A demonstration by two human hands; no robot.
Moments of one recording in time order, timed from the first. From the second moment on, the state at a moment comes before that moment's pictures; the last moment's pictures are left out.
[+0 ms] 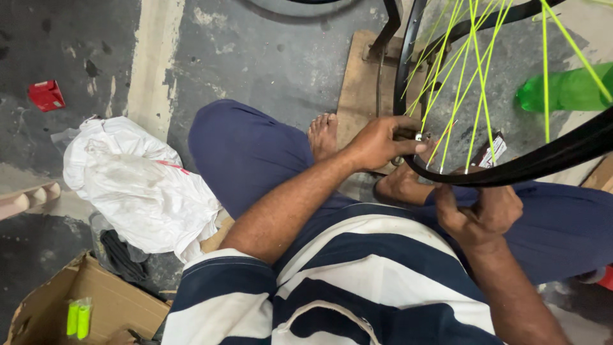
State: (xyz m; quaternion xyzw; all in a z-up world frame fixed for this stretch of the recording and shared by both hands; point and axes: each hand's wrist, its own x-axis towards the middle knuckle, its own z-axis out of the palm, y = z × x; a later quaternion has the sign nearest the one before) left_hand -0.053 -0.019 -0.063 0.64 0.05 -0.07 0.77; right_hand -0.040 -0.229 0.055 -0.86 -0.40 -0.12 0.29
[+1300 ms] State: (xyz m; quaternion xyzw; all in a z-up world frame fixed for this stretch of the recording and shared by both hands) left_hand -0.041 -0.018 -0.026 0.88 0.10 -0.12 0.44; right_hand 0.051 -0.230 -0.061 -0.79 -0.24 0.37 0.43
